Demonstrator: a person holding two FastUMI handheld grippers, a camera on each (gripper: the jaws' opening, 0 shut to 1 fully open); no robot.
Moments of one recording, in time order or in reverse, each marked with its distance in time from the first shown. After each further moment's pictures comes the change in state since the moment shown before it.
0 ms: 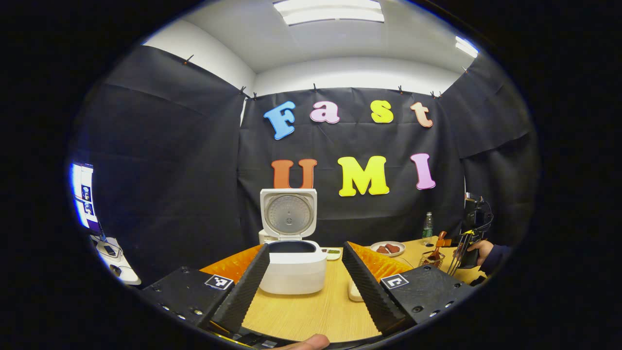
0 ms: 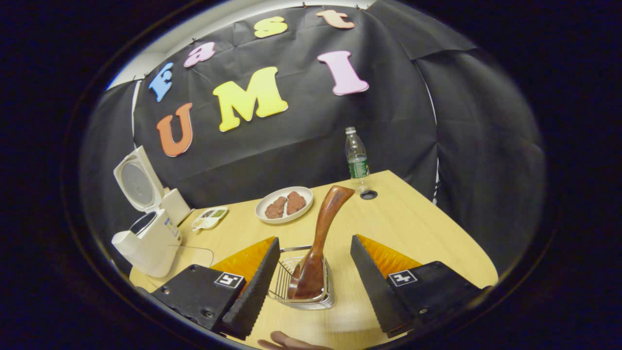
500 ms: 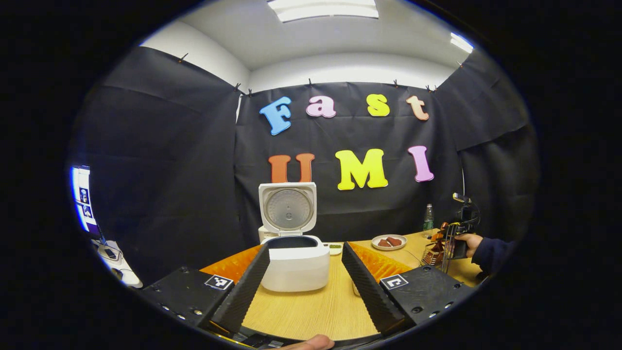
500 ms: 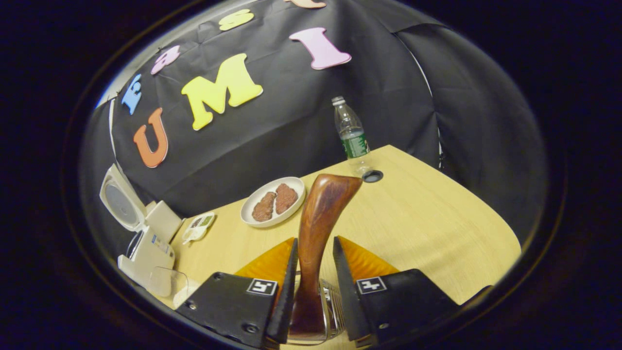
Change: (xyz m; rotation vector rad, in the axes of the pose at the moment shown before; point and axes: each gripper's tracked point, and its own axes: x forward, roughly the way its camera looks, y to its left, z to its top) left arm 0.008 -0.005 -0.023 0.036 0.056 -0.038; right arm 0.071 -0.006 -0.011 0.116 0.077 -0.001
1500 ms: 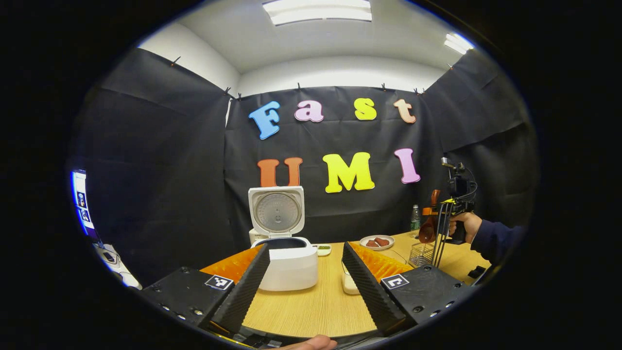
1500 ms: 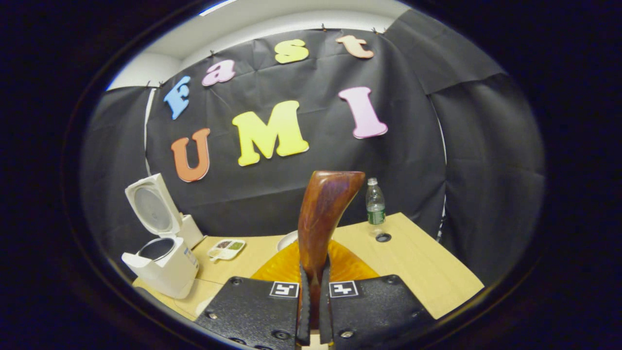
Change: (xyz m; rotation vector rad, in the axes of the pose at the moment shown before) left arm -0.028 -0.010 0.015 -0.009 -0.028 -0.060; right arm -0.135 0.110 0.076 -0.283 -0.315 0.055
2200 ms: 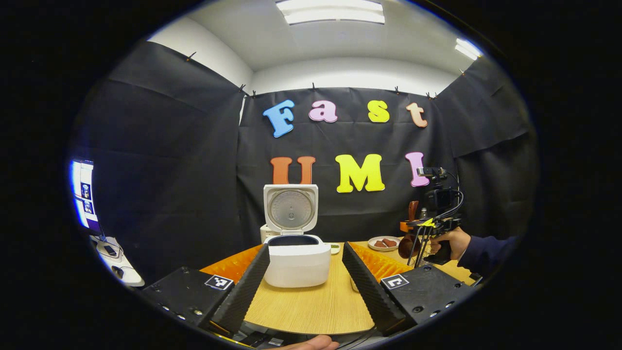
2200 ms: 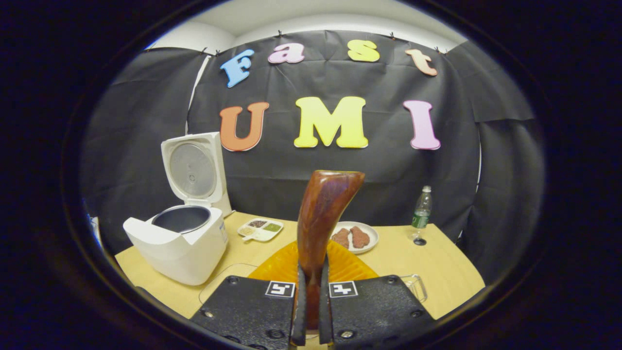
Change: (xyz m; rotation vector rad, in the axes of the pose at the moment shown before) left arm -0.015 0.037 -0.008 -0.033 0.016 0.061; right arm 0.000 0.147 -0.063 -0.168 0.063 0.121
